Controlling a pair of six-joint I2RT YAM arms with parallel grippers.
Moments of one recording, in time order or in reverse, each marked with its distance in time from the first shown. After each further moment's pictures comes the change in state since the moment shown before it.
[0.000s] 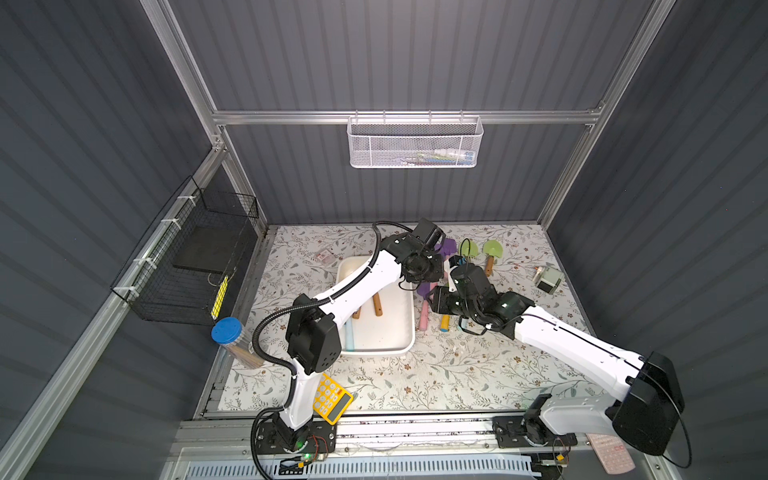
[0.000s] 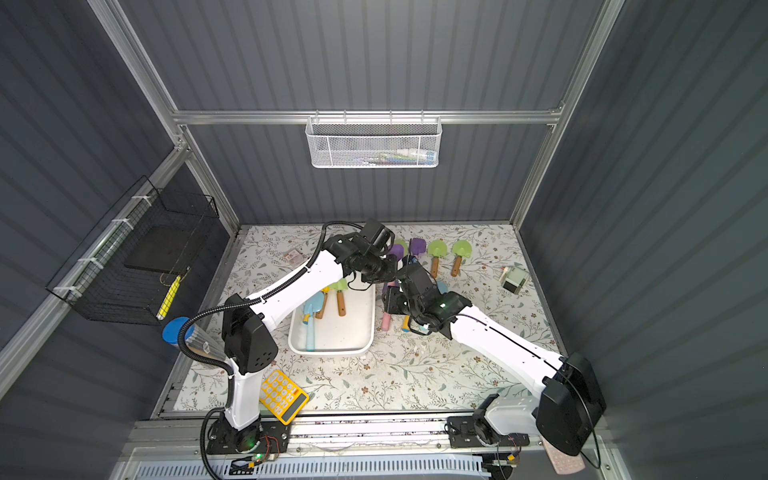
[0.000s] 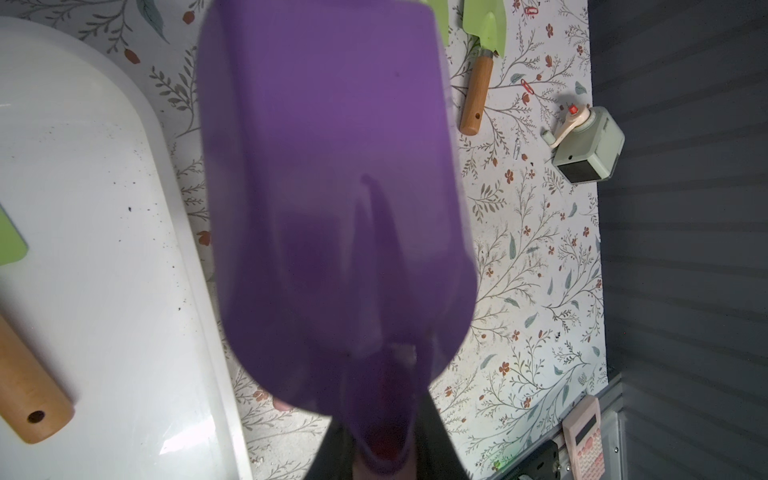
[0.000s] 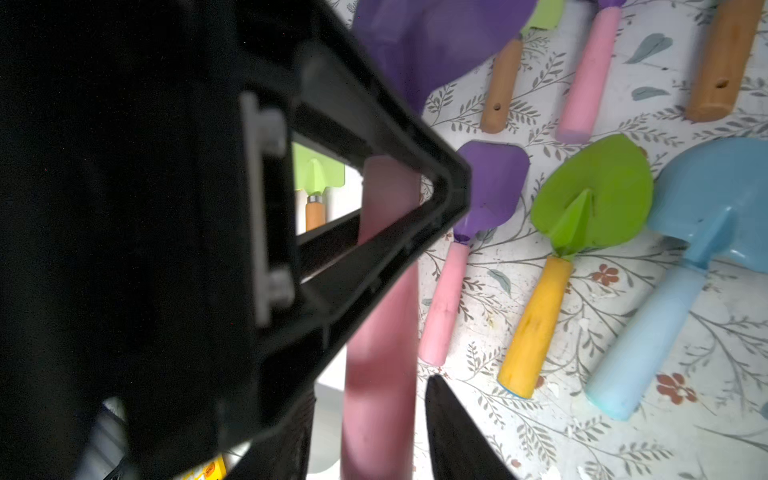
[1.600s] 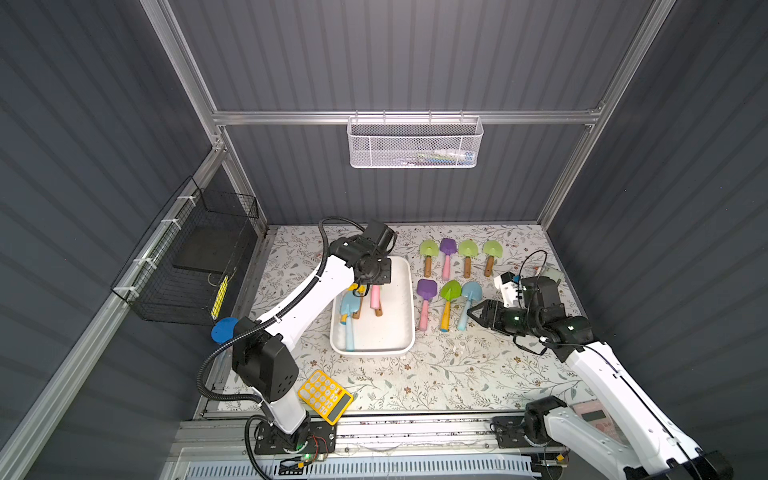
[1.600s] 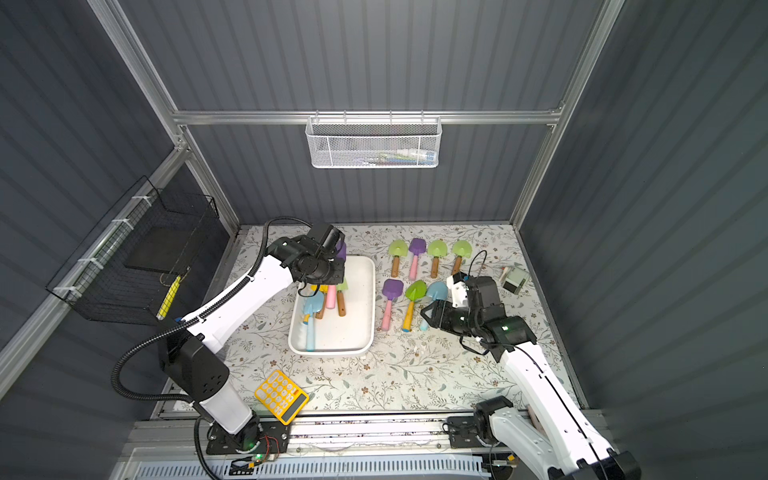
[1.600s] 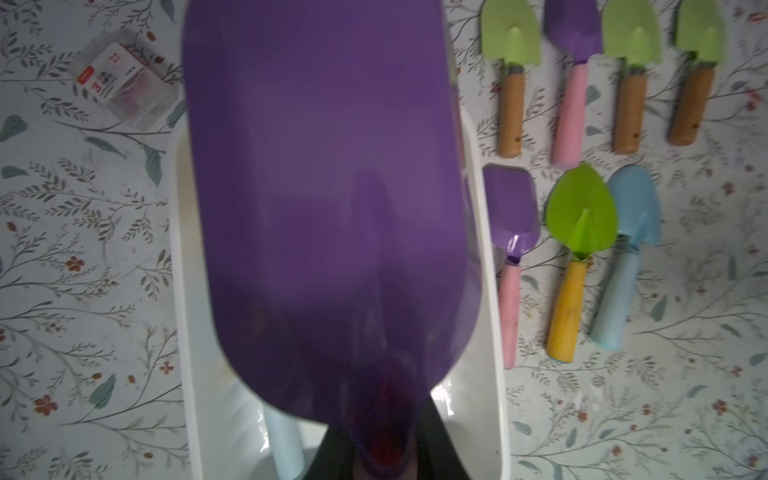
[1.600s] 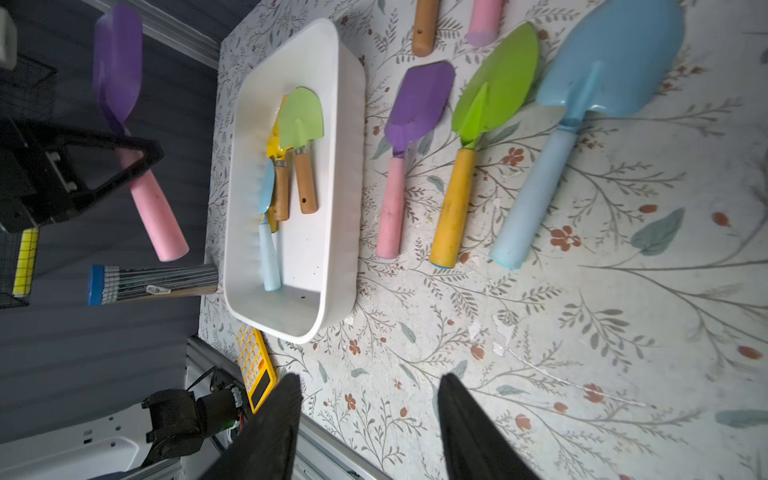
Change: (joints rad) left arm 0.174 -0.333 -0.313 -0.109 -0.239 0.224; right arm -0.433 -0.408 -0.200 -0.251 -0.493 -0.096
